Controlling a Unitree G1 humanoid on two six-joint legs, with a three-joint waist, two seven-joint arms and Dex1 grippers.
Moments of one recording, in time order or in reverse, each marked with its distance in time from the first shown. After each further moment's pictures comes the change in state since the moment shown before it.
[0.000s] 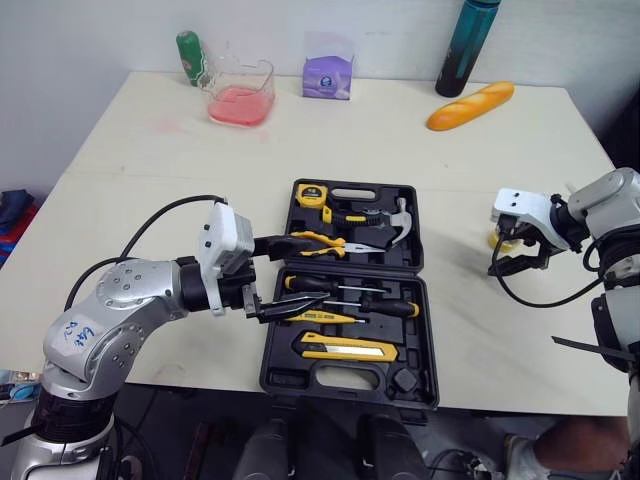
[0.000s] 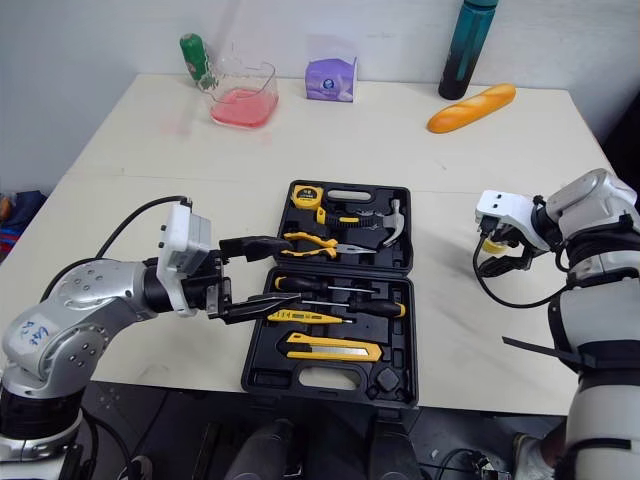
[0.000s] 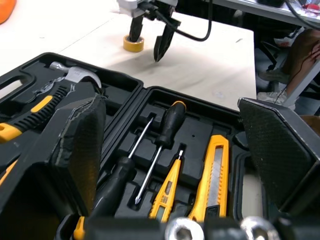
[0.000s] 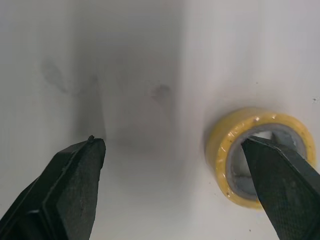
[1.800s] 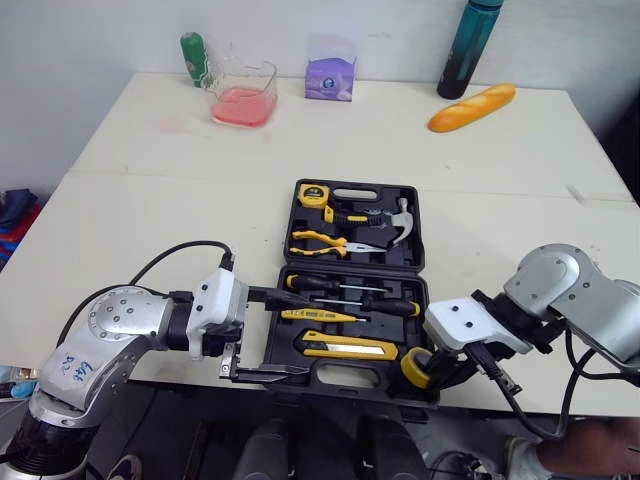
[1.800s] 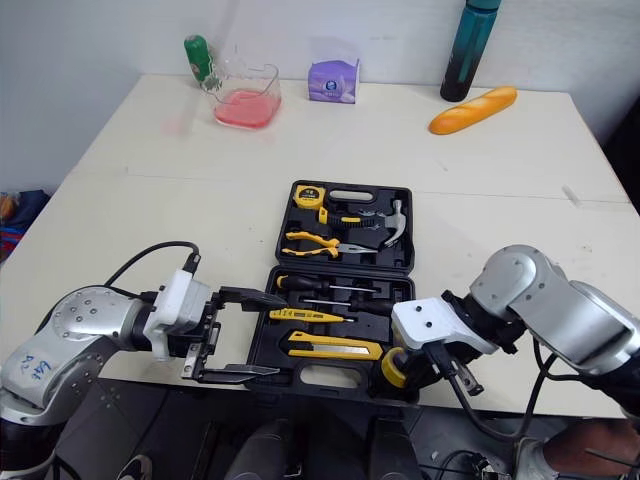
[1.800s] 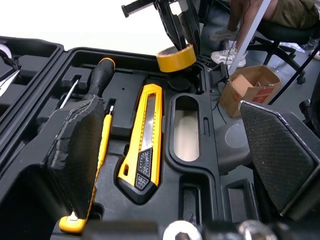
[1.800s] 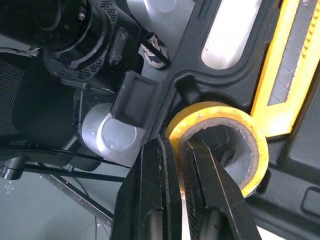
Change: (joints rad) left arm 0.189 0.110 -0.053 0.013 0.124 -0.264 -0.312; right arm 0.665 -0.345 0.047 -1.765 0.720 0.554 0.187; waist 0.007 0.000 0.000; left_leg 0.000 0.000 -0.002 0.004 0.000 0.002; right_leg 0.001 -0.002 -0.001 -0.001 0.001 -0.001
